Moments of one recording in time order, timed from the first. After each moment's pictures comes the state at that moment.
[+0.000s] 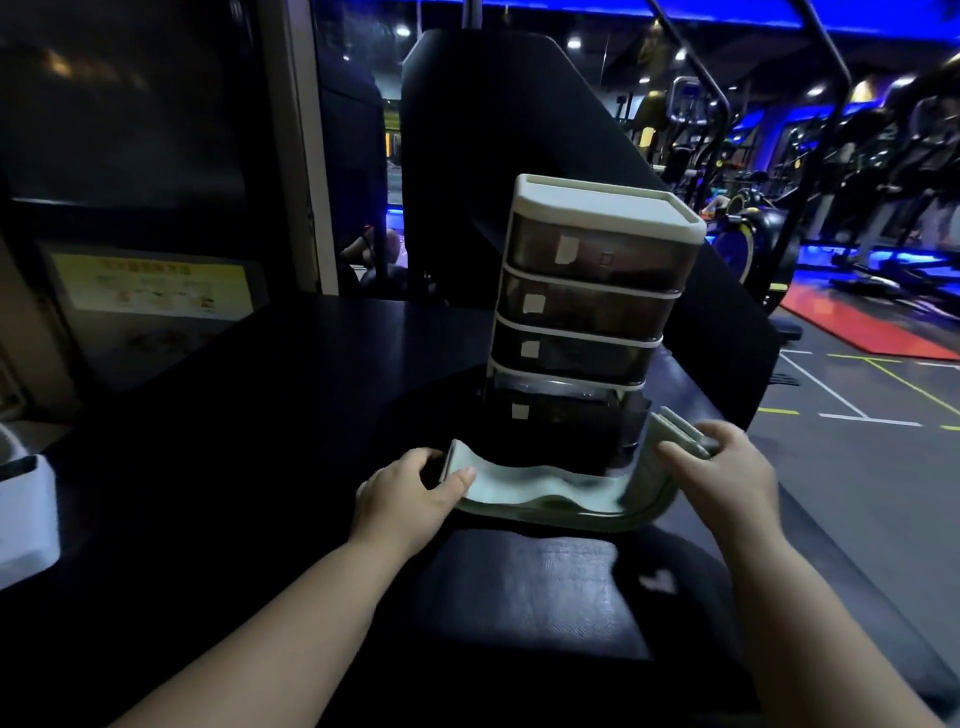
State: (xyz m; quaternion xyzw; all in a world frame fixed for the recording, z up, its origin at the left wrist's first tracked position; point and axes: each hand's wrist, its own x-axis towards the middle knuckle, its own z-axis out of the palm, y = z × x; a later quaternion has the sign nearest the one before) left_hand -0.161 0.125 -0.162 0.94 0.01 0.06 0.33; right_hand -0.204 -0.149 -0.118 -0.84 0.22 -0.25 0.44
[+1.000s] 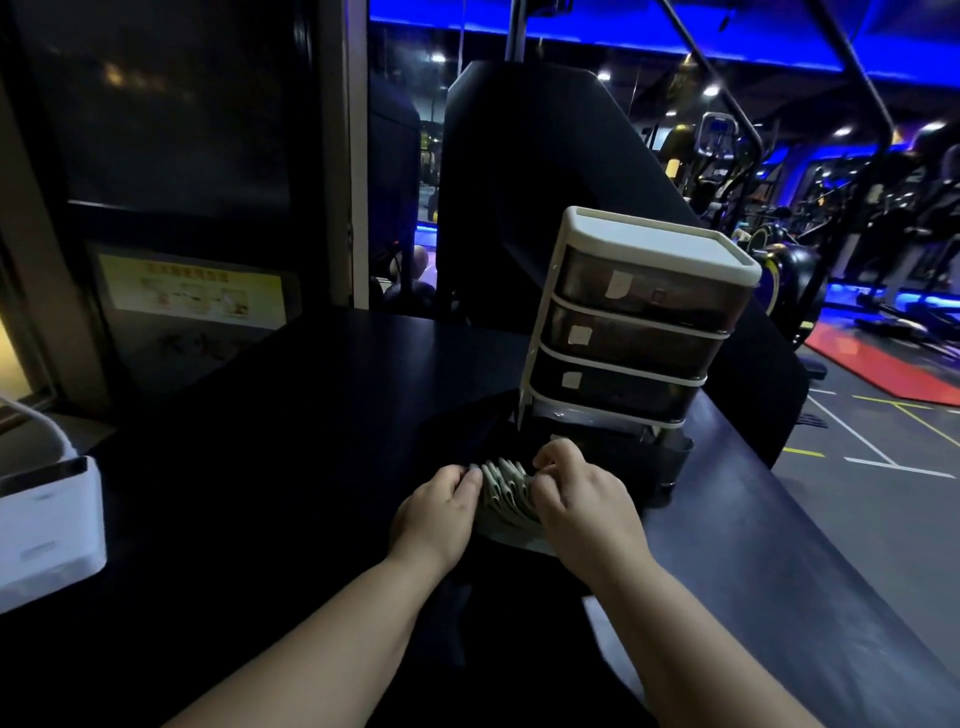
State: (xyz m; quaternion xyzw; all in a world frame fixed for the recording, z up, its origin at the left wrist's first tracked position) left_hand -0.150 0.136 -0.157 0.89 0.03 0.04 0.45; right_hand -0.177 -0.016 -0.124 -0.94 -0.05 -0.20 0.25
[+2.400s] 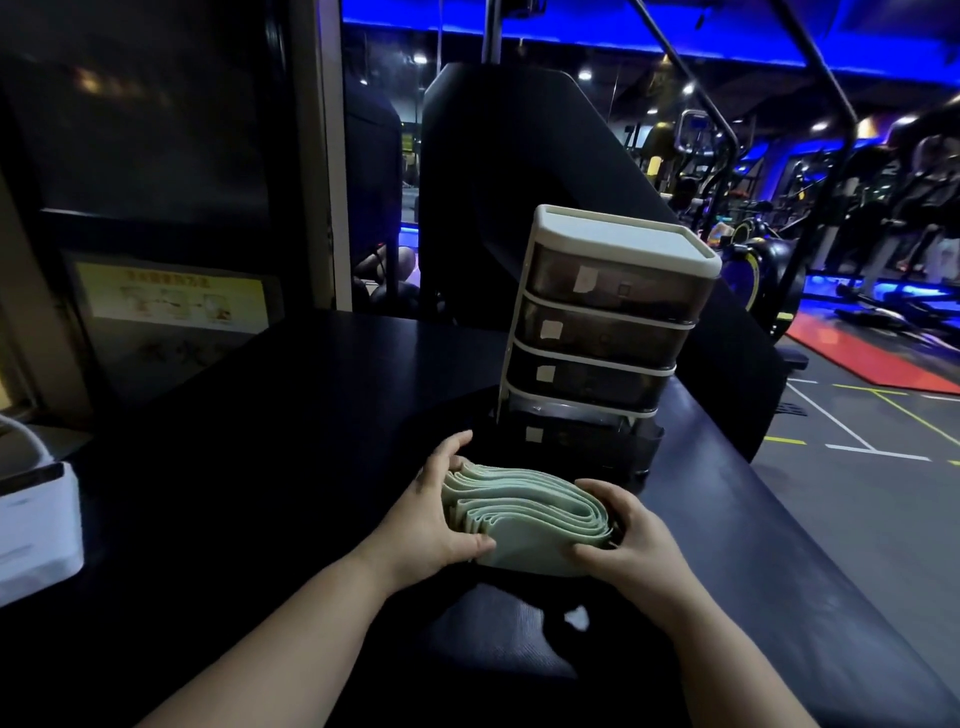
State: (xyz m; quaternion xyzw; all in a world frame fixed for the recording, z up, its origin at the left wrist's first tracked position) left_hand -0.157 0.145 -0.169 0.85 -0.19 0.01 0.50; right_hand -0.204 -0.097 -0.162 -0.88 -0.03 -0.10 0.47
